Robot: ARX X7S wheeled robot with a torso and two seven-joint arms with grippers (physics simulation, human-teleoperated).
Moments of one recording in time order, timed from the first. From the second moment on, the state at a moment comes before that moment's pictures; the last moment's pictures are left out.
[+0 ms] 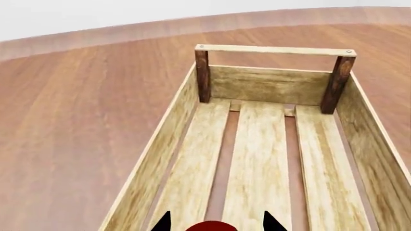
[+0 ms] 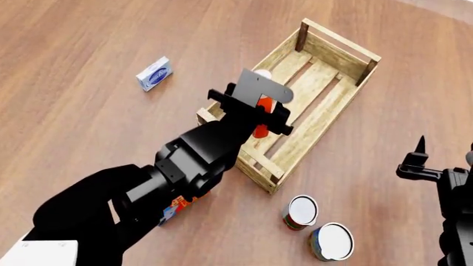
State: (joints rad) left arm -1.34 0.00 1.56 -0.87 -1.19 0.10 -0.28; right arm 0.40 0.49 0.22 0.30 0.25 0.04 0.00
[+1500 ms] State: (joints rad) left arm -1.41 0.00 1.55 -0.84 -1.26 0.10 -0.28; right arm 0.29 0.51 0.26 0.04 0.31 0.17 0.05
